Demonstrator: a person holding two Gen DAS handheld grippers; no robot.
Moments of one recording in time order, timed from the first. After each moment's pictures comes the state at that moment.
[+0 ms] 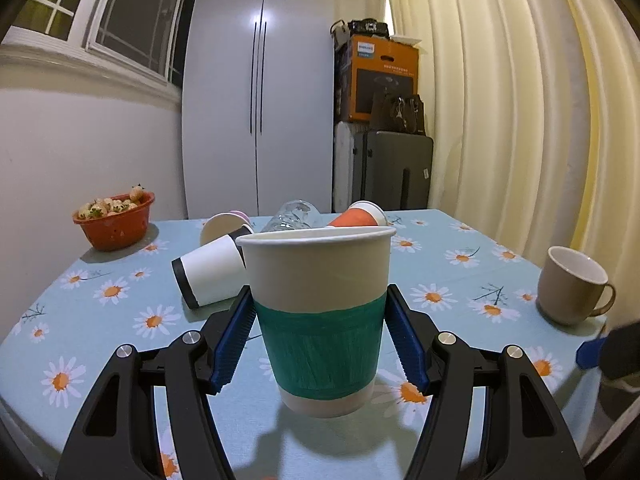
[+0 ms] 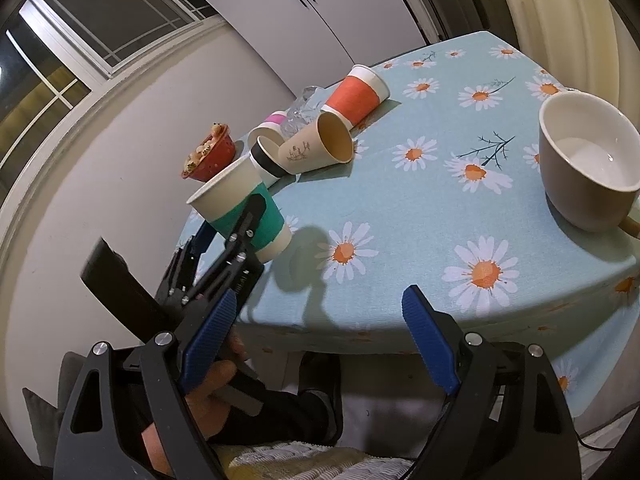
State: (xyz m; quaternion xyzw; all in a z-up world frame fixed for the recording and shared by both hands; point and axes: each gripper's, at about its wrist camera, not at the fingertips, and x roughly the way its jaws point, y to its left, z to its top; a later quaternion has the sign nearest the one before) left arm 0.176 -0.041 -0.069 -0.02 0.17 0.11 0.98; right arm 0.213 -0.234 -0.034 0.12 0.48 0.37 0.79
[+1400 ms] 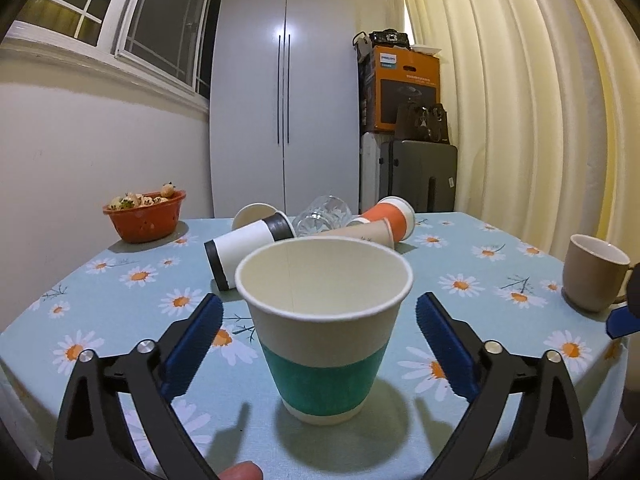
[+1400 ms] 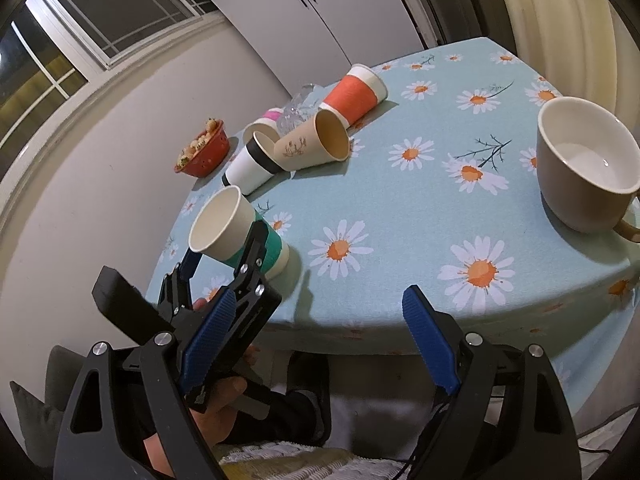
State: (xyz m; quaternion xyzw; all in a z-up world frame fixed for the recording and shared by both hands) left arm 0.158 -0.039 -0.088 -0.01 0.15 0.16 0.98; right arm 0.210 -0.232 -0.035 0.11 0.47 0.36 0.80
